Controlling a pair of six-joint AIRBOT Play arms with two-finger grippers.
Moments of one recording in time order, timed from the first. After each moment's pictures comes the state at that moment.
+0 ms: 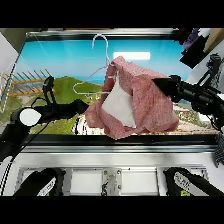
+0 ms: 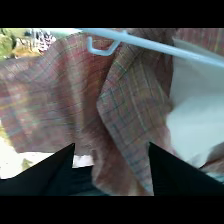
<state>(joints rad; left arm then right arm) -0.24 -0.86 0.78 1.03 -0.86 -1.82 -0.24 -1.16 0.87 0.19 1.44 0.07</state>
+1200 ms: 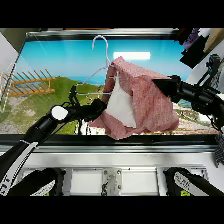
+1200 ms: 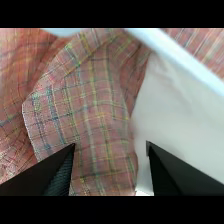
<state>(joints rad) -0.44 -1.11 0.75 0.66 -0.61 -1.84 -0.24 -1.16 0.87 0.18 1.44 0.07</state>
